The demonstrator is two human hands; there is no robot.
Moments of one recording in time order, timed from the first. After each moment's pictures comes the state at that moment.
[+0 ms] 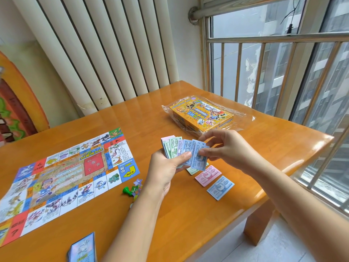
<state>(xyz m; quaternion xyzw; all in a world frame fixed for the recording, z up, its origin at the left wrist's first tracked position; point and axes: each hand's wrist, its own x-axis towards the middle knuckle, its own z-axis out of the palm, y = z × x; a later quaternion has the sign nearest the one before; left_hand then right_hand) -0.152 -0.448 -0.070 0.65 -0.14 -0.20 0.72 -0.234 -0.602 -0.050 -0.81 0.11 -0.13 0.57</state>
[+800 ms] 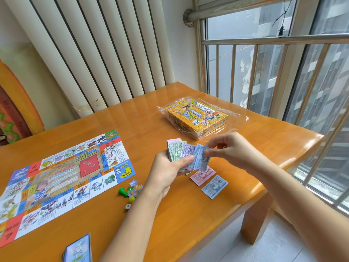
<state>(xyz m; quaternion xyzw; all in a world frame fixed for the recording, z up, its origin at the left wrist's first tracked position) -0.162 -0.453 -0.070 0.68 -0.18 -0.23 0.68 -0.245 -0.620 -0.058 -0.84 0.12 -0.13 0.51</state>
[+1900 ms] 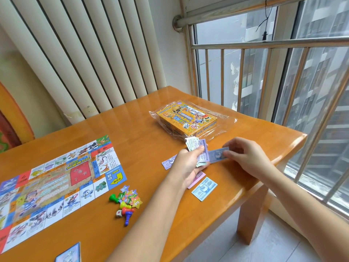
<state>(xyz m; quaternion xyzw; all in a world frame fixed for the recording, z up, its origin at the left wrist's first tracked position) -0.188 -0.525 -0.061 0.61 -0.05 -0.36 0.70 -0.278 -0.667 -0.097 -0.84 0.23 -0.24 0.42</state>
